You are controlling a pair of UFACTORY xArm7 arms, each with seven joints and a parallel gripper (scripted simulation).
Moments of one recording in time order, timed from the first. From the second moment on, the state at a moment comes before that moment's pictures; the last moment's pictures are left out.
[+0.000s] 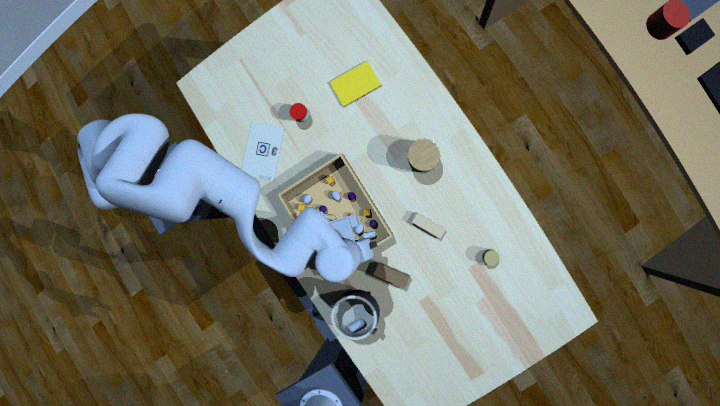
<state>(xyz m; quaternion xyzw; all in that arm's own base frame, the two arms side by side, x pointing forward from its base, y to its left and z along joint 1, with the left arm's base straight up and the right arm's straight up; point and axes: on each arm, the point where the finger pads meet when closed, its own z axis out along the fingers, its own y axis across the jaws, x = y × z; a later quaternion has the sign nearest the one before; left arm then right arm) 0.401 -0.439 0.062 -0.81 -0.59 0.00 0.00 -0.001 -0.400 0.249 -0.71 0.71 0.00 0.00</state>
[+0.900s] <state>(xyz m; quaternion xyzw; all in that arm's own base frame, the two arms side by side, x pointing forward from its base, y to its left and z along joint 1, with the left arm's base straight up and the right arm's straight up) 0.400 -0.439 0.029 -0.81 -0.59 0.00 0.00 -0.001 -0.400 0.249 -0.71 0.71 0.00 0.00</state>
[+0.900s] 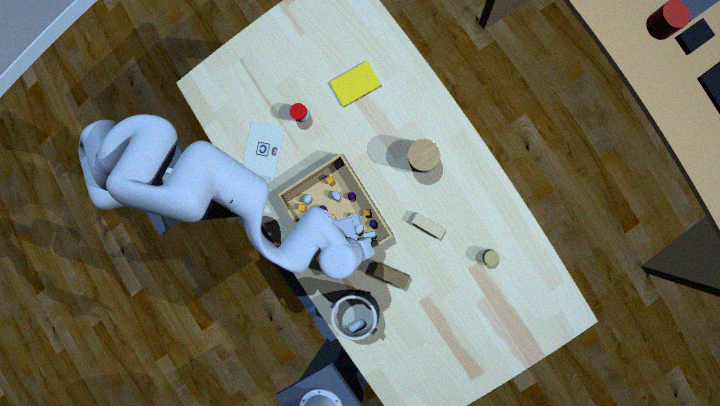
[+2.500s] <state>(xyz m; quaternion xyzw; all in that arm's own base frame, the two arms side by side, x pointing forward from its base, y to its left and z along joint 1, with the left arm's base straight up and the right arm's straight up) 0.400 -0.439 0.027 -0.81 -0.59 0.00 0.00 -0.001 -0.400 0.249 -0.71 0.71 0.00 0.00</state>
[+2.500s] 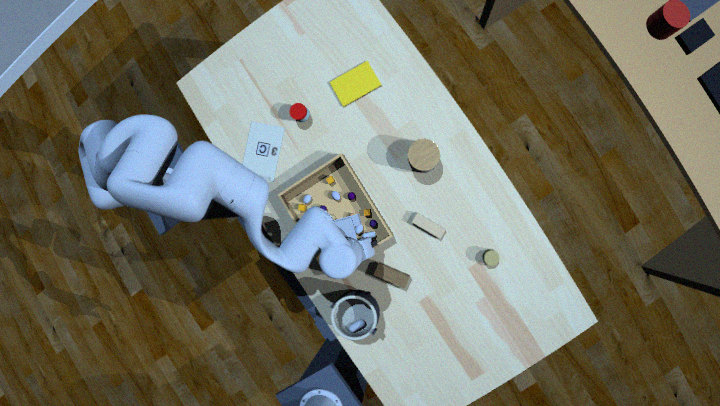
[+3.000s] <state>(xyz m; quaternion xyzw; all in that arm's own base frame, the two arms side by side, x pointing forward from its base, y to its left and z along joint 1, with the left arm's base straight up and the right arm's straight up) 0.400 -0.439 0.046 -0.81 -0.59 0.00 0.00 -0.001 -0.400 0.249 -0.71 0.71 0.00 0.00</state>
